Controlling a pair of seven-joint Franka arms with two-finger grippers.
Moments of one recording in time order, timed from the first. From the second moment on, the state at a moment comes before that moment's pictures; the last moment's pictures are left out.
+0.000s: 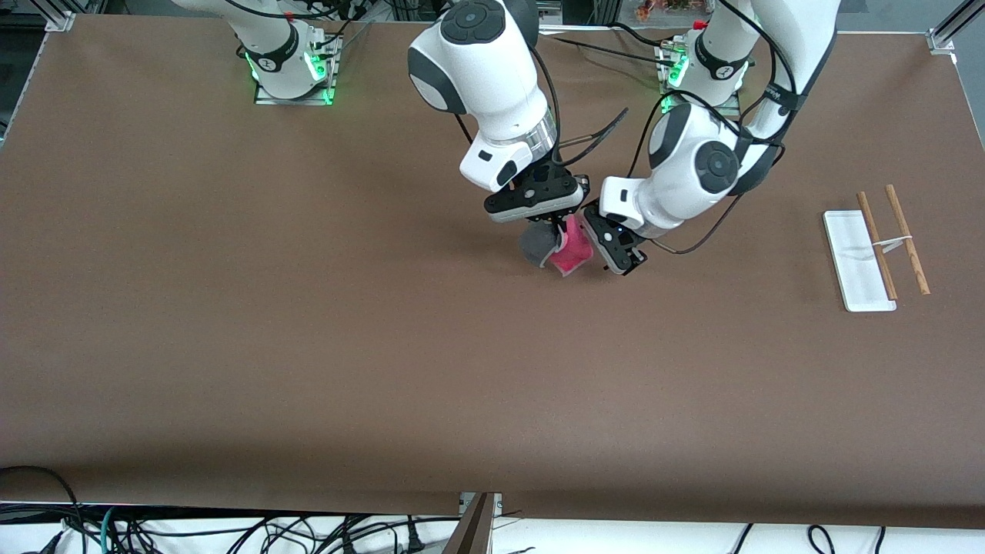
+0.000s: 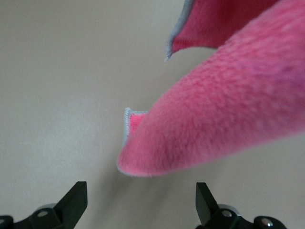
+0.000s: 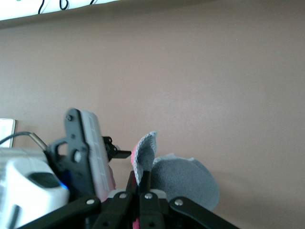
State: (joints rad) left arm -0.05 0.29 -0.42 -2.13 -0.40 2.49 0.82; right arm 0.88 0.61 -0.05 -1.19 0.09 2.25 0.76
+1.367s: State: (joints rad) left arm -0.04 0.31 -0.43 -2.07 -0.70 2.49 1.19; right arm 0.88 0.61 -0.05 -1.19 0.09 2.25 0.76
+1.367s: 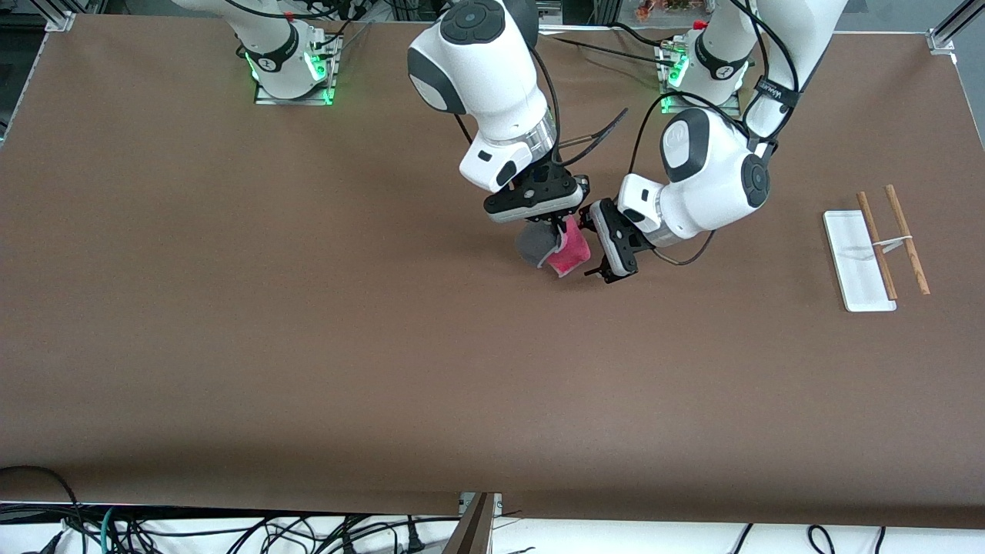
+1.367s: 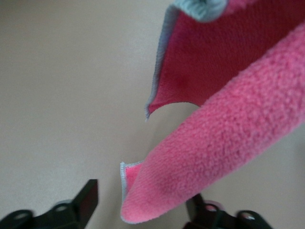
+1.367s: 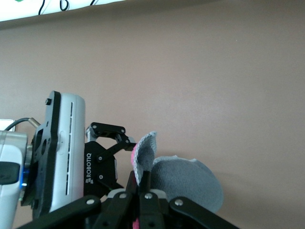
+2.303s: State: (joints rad) left arm 0.01 0.32 -0.43 -2.05 -0.70 2.46 1.20; right arm 0.88 0.61 -0.05 -1.19 0.09 2.26 0.76
